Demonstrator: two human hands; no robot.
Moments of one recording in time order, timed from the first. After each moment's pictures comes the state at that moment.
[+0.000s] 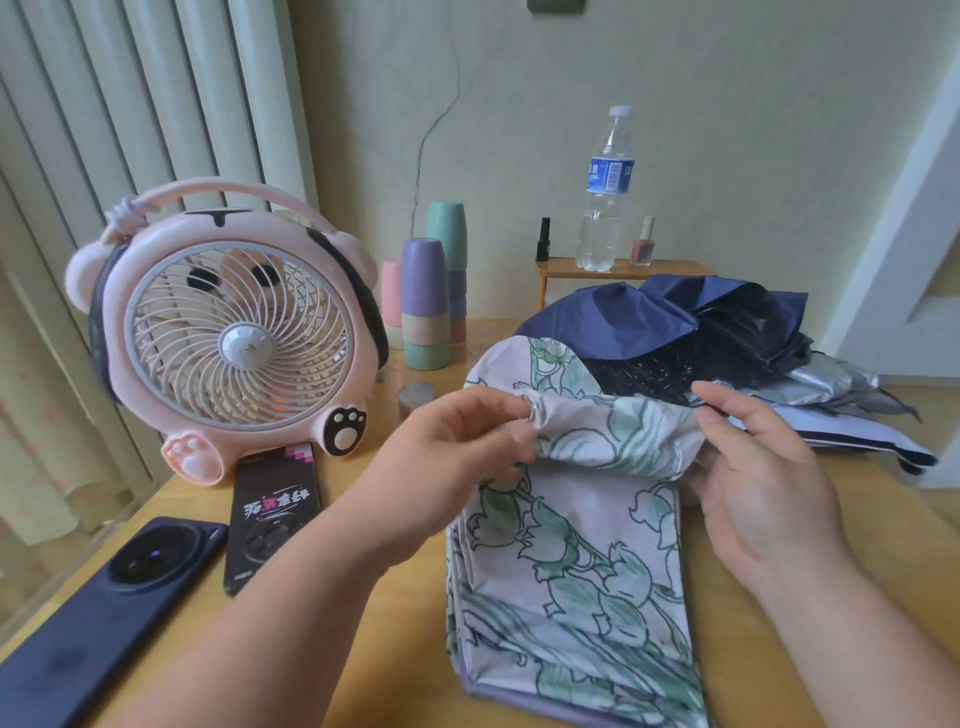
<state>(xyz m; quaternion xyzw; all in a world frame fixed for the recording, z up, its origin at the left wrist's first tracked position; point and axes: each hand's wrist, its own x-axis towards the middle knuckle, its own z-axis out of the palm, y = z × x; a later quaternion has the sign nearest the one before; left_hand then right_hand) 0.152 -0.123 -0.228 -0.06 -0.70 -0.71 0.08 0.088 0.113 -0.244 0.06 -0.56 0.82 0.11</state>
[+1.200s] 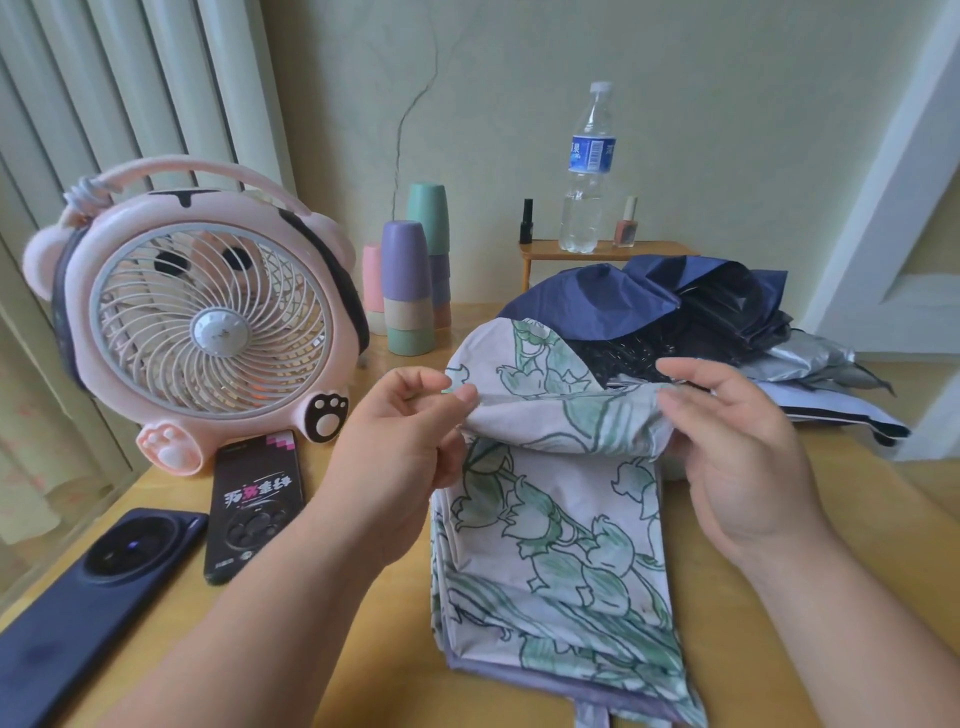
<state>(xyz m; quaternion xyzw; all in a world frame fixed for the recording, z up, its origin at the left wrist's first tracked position) 0.161 -0.114 -0.227 0.04 -0.58 -0.80 0.16 0.095 0.118 -0.244 0.17 -0.59 0.78 0.11</state>
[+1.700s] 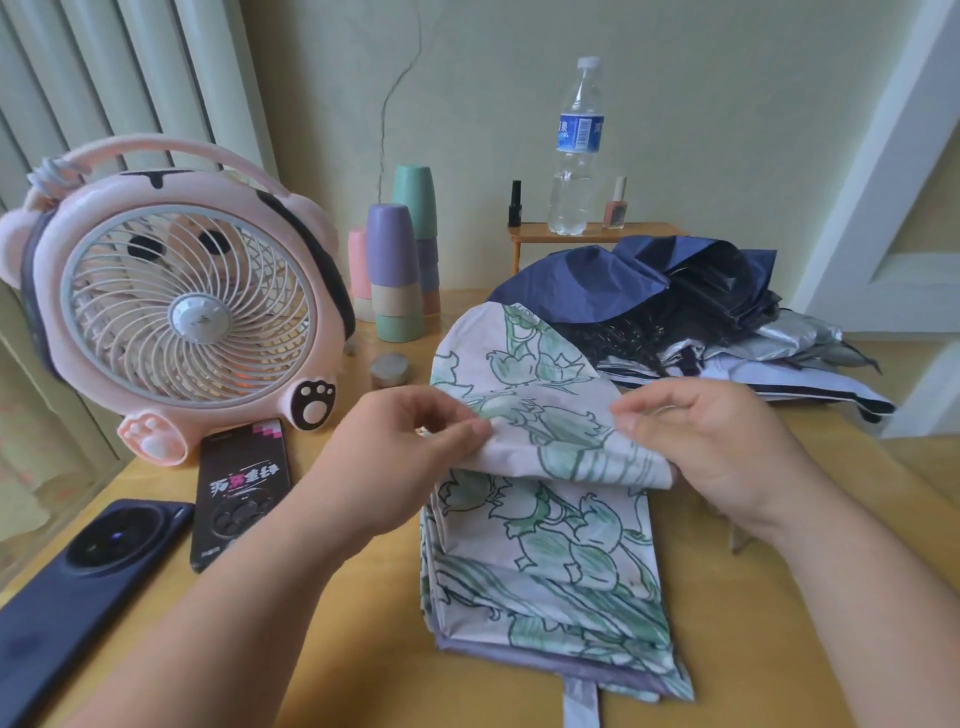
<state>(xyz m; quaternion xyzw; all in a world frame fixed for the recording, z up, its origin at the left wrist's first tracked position) 0.171 -0.122 -0.228 0.04 -0.85 -0.50 0.14 0.099 0.136 -0.232 0.17 -0.81 0.56 0.02</state>
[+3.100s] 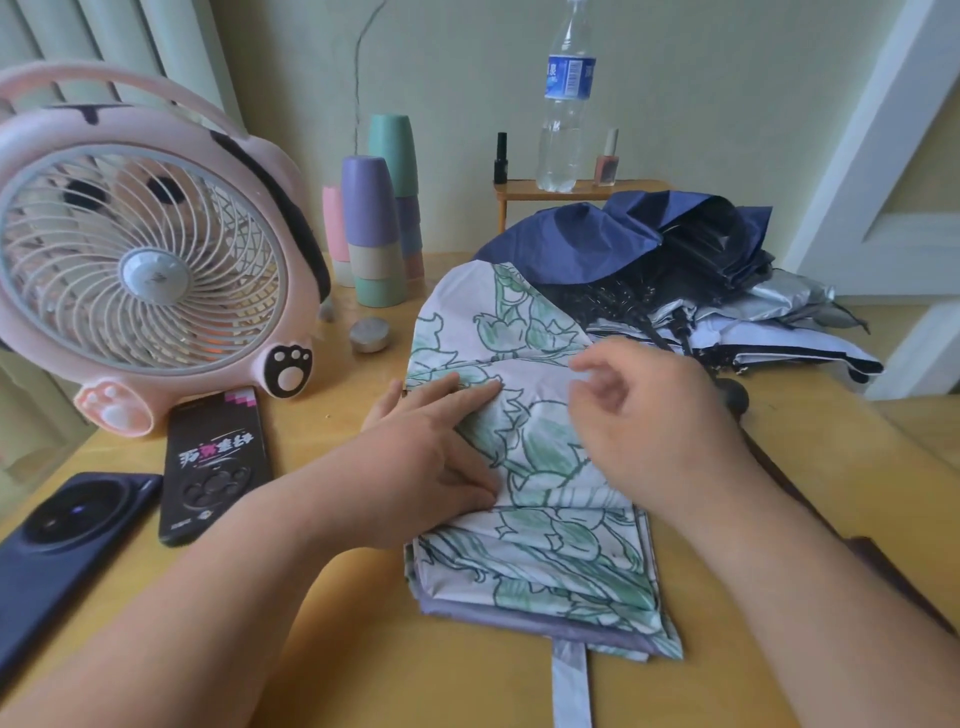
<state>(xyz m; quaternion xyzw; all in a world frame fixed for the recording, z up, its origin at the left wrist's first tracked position) 0.164 -0.118 -0.247 -0.15 -0.98 -0.14 -0.04 0.126 0.095 -0.235 0.18 -0.90 0.33 0.21</state>
